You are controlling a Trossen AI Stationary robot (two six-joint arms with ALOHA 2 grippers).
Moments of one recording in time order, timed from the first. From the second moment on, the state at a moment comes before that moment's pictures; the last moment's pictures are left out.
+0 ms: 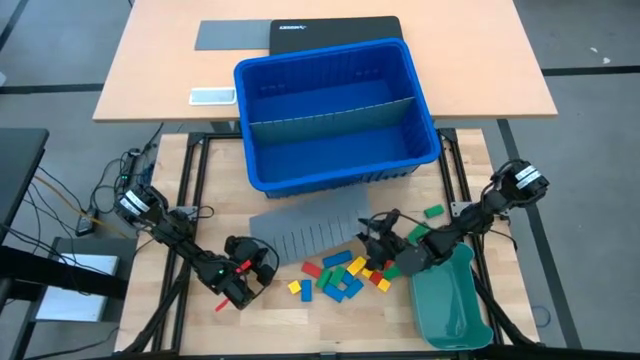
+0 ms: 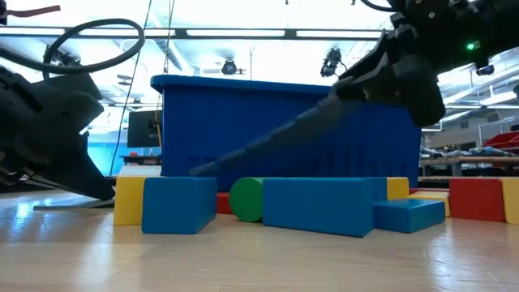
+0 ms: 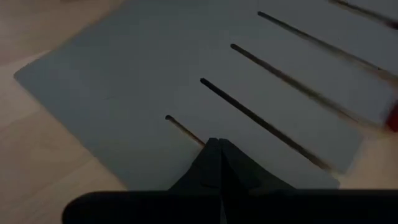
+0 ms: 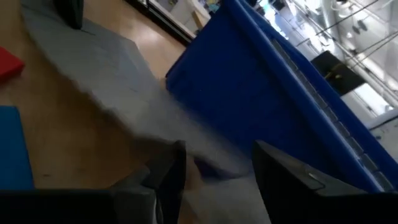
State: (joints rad) left arm -0.73 1.73 0.63 -0.36 -0.86 -1.65; right arm 0.56 1.55 0.57 0.57 1.14 -0.42
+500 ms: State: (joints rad) left arm -0.73 1.73 0.63 -0.36 -0.86 -1.65; right arm 0.48 1.55 0.57 0.57 0.92 -0.42
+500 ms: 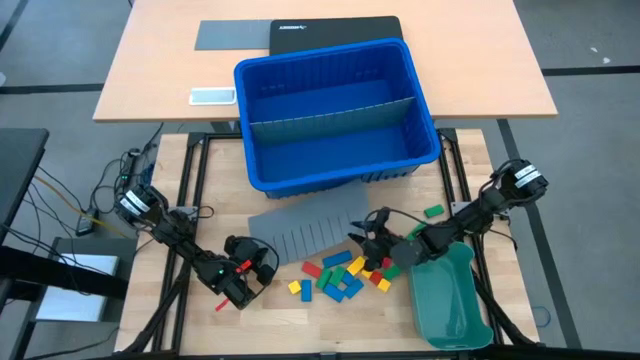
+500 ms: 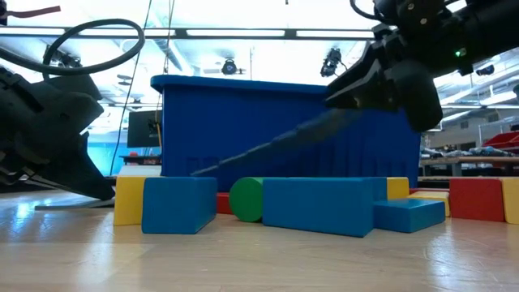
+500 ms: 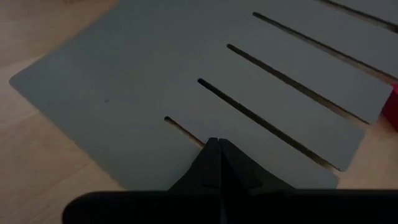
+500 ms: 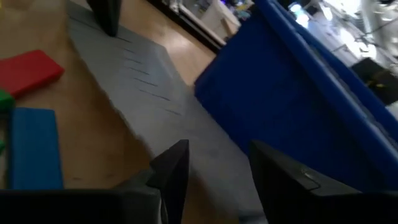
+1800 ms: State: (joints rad) left arm -0.71 1.73 0.63 -0.34 -0.83 -1.52; right arm 0.40 1.58 0.57 0.01 0.59 0.02
